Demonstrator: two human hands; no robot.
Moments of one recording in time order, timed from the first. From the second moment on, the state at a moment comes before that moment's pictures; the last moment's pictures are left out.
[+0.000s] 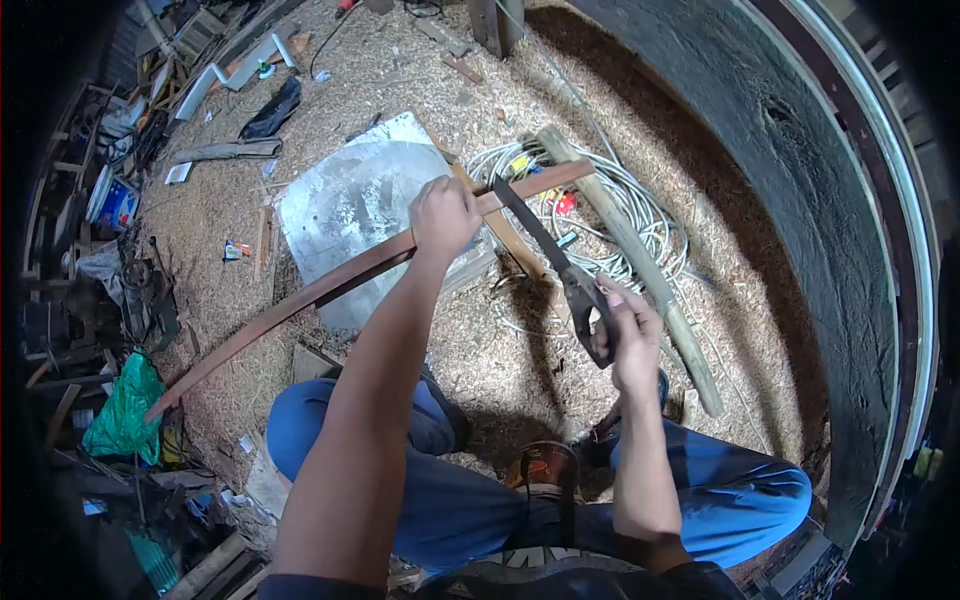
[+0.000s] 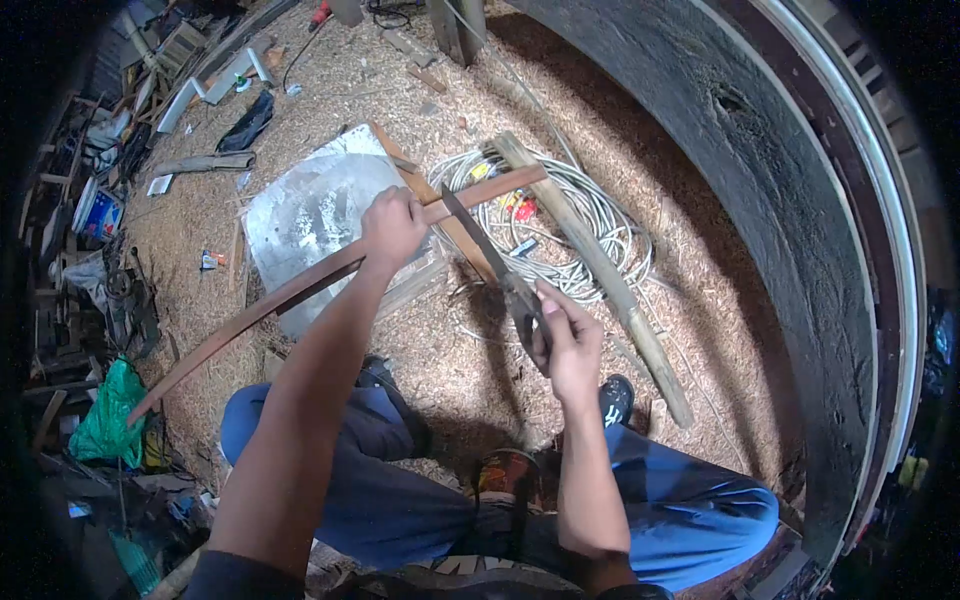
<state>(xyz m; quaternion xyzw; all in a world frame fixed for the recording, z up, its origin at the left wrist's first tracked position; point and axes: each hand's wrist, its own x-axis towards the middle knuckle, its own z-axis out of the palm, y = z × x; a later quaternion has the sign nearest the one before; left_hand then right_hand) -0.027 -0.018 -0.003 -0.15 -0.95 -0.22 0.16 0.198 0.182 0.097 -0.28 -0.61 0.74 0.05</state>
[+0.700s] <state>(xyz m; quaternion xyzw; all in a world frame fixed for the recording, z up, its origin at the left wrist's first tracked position) 0.033 -0.070 0.025 -0.32 -0.93 -0.12 0.11 0.147 0.201 0.142 -0.03 -0.84 0.55 -0.02</state>
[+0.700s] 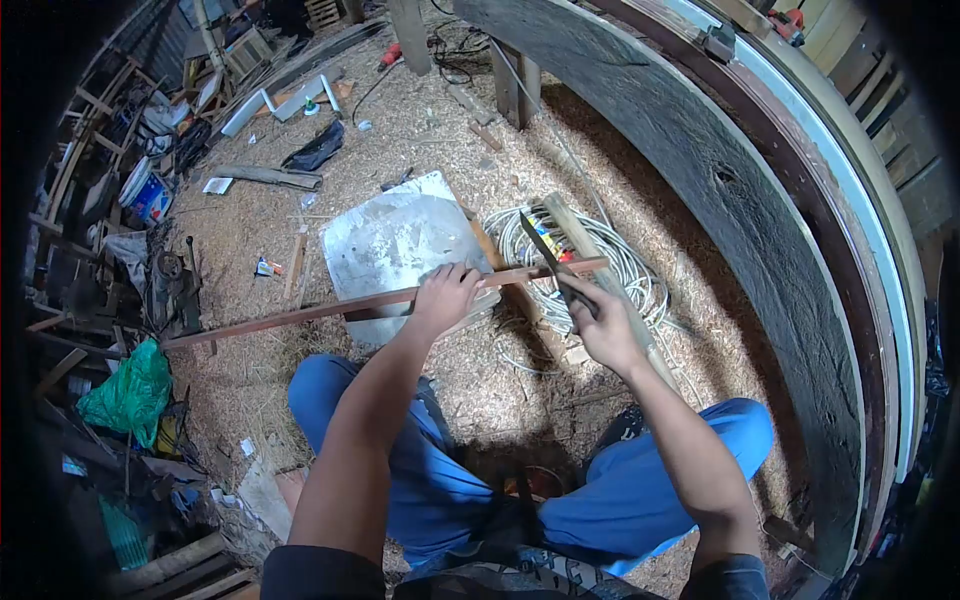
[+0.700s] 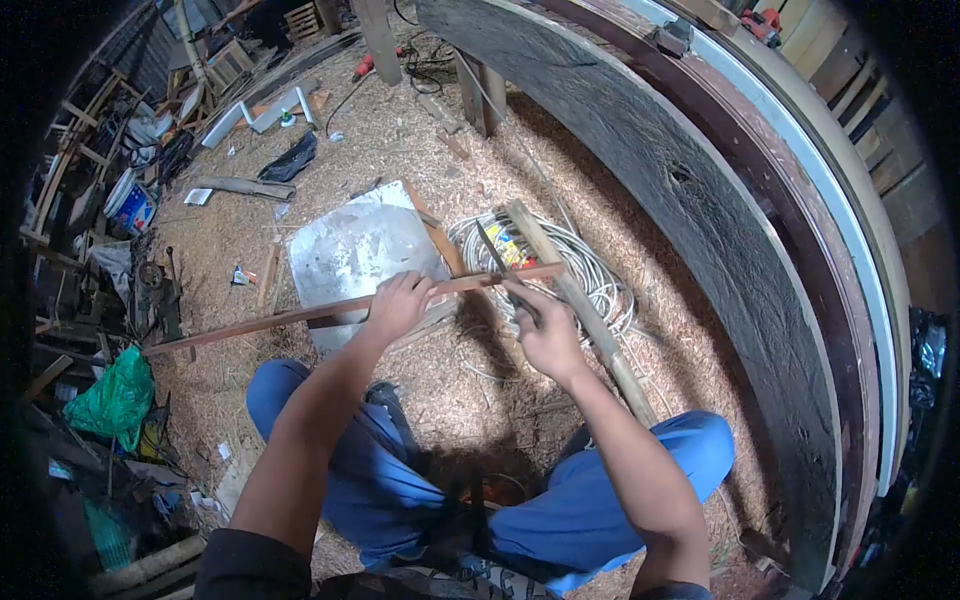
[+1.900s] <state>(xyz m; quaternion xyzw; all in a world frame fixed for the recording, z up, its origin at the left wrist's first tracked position) 0.059 -0.074 0.196 -0.23 -0.93 -0.26 -0.08 0.143 0.235 0.249 0.08 -0.90 0.33 0.29</state>
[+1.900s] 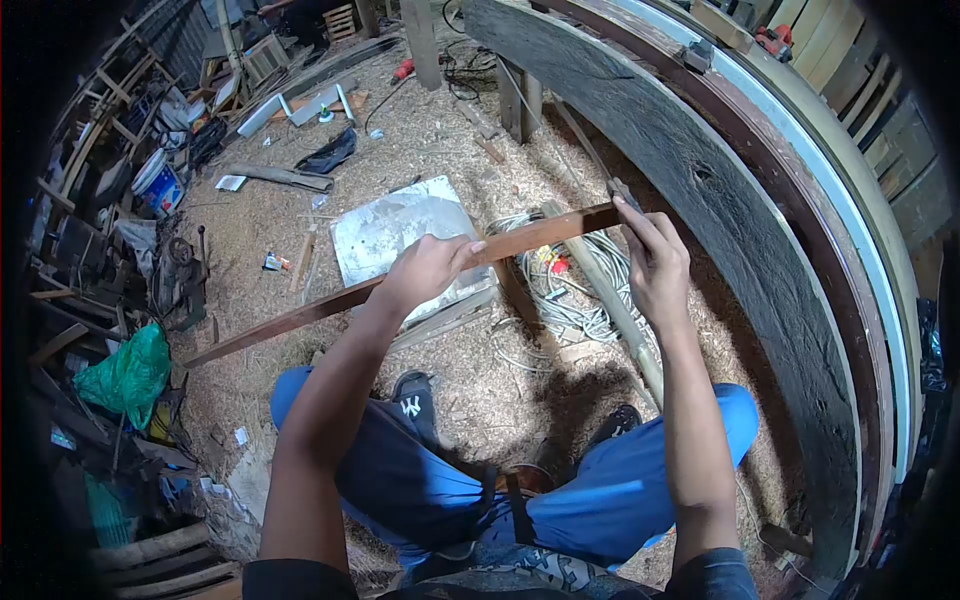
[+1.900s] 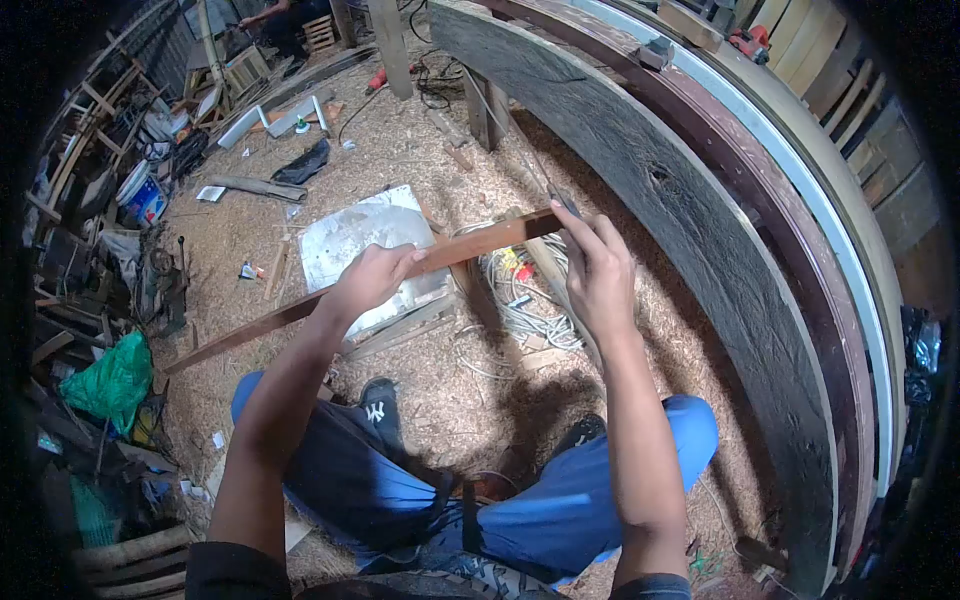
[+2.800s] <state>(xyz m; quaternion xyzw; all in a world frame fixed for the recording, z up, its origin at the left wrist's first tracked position) 0.043 -0.069 0.193 -0.29 -0.93 -0.24 -0.07 0.147 0.220 0.210 0.05 -0.96 0.24 0.15</state>
